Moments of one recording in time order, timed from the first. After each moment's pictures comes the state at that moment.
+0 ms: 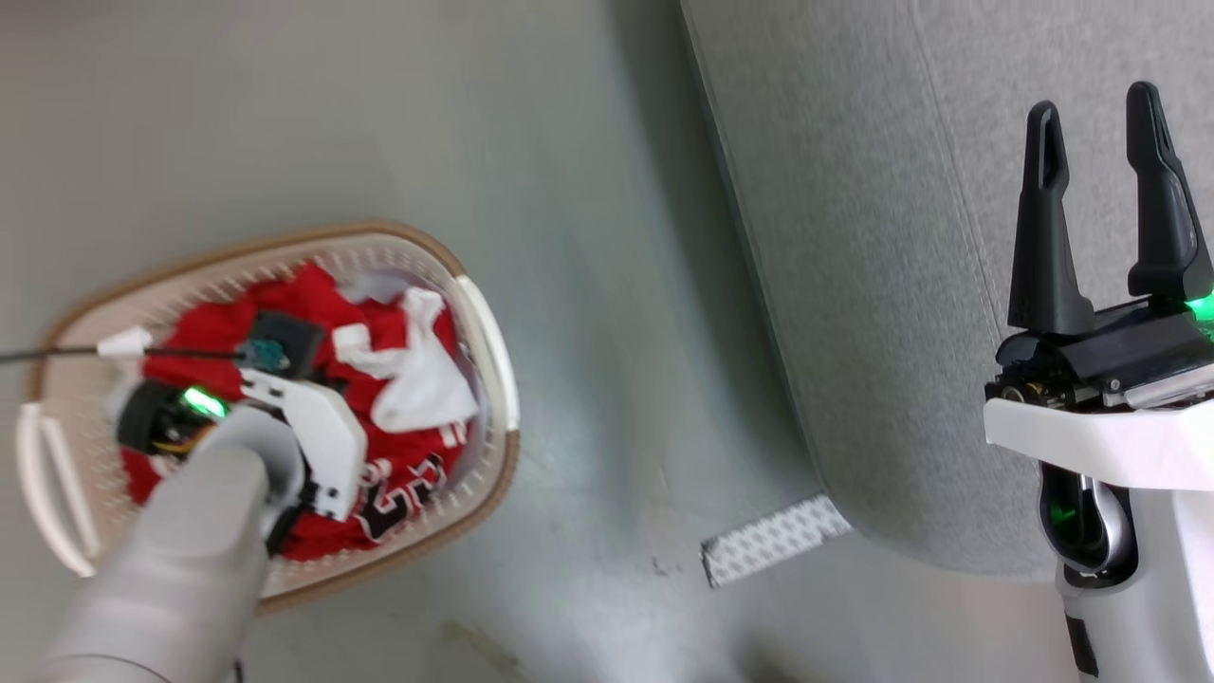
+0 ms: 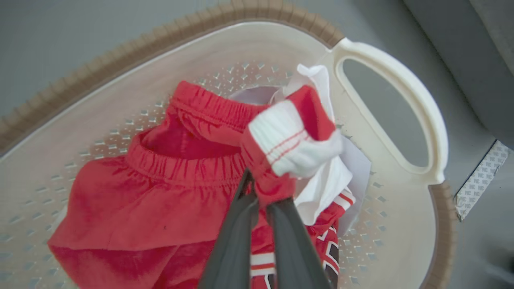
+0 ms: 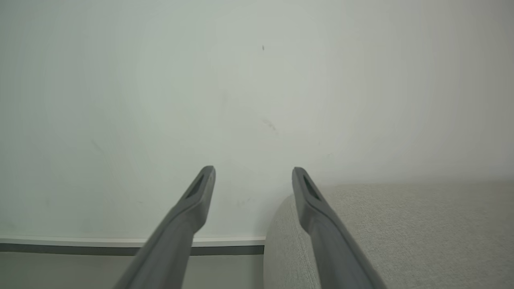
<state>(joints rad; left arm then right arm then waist) -0.94 0.31 -0.82 1.20 -0.50 -0.13 -0.14 -0.51 -0.05 0.11 -0.06 0.35 0.13 -0.26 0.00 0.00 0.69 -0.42</state>
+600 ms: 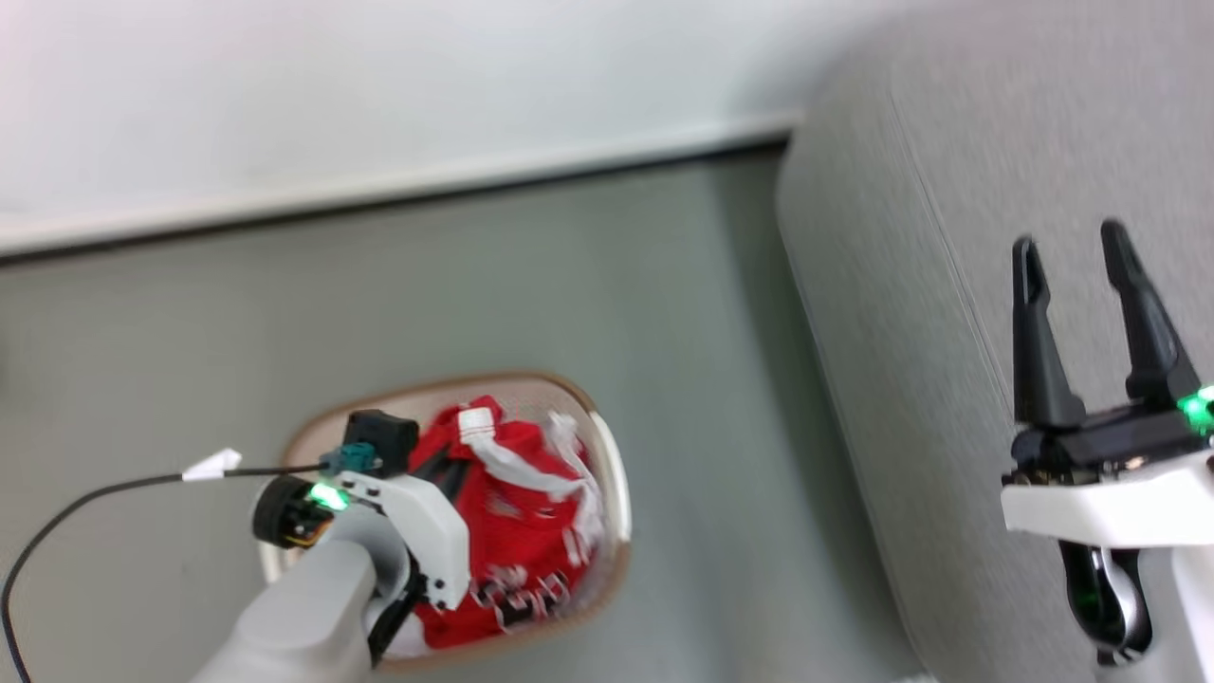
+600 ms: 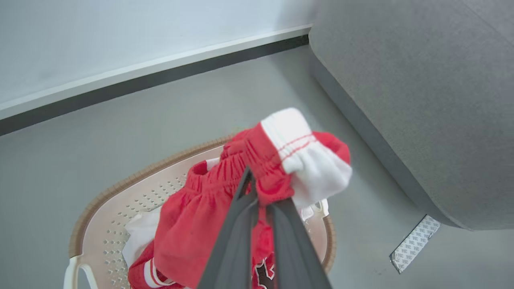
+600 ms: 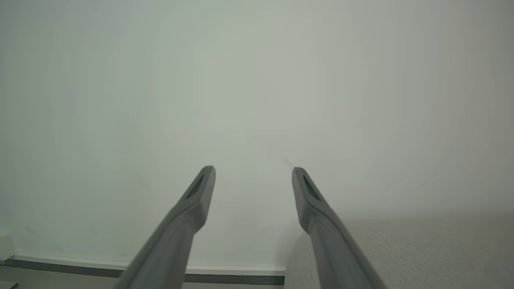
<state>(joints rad) -0.76 0.21 -0.85 1.07 -0.64 -0.13 -0.26 -0.37 -0.14 0.10 0.03 0.34 0.13 -0.26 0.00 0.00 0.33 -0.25</state>
